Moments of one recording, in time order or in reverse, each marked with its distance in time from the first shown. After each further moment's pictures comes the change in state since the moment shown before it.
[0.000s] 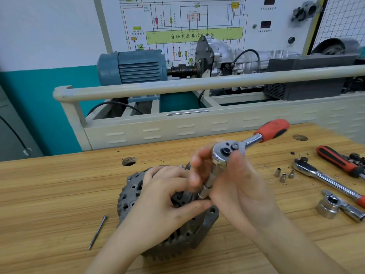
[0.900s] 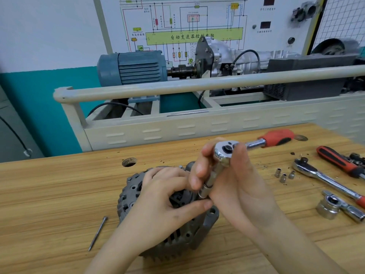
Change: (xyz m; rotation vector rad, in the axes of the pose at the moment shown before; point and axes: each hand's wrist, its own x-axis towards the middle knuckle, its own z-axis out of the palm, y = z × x) left_hand -0.001 0.003 -0.001 -0.015 -0.014 -0.042; right_hand 0.000 -0.001 0.000 -0.019 0.020 -0.015
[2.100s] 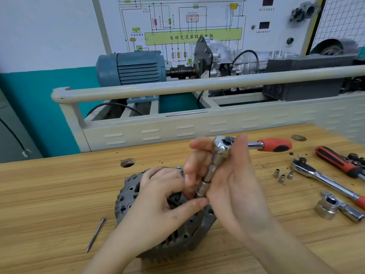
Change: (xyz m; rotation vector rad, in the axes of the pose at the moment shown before) left_hand -0.001 -0.002 0.001 0.013 0.027 0.014; right_hand 0.000 0.005 0.005 0.020 0.076 0.005
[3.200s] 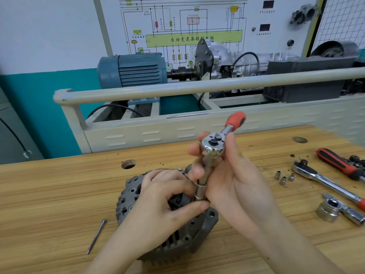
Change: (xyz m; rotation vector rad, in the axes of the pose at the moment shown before) left_hand 0.001 -0.004 0.000 -0.039 -0.002 0.015; right_hand 0.007 -0.004 -0.006 0.163 -0.013 0.044
